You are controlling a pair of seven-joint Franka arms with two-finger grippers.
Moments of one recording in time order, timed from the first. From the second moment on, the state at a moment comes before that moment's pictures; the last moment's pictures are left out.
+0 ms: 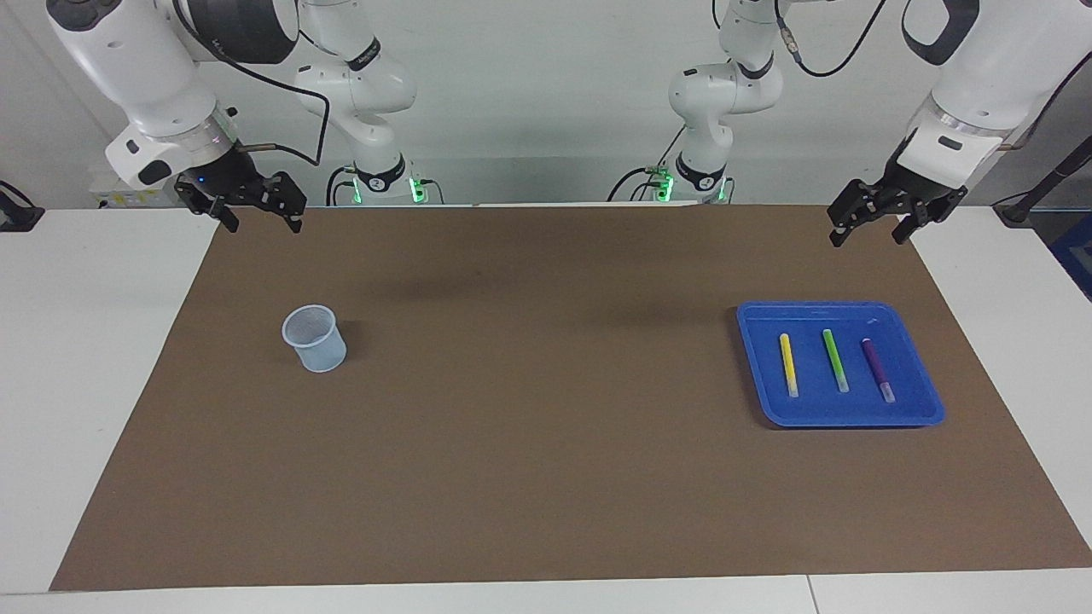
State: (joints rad) left arm 0.05 0.09 -0.10 -1.42 -0.01 1.51 -0.03; right arm 0.05 -0.05 -0.09 -1.68 0.02 1.51 0.02
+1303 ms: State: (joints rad) left arm 0.03 0.05 -0.06 -1.50 0.03 1.55 -0.03; right arm 0.05 -0.05 -0.09 -1.68 0.02 1.51 0.02
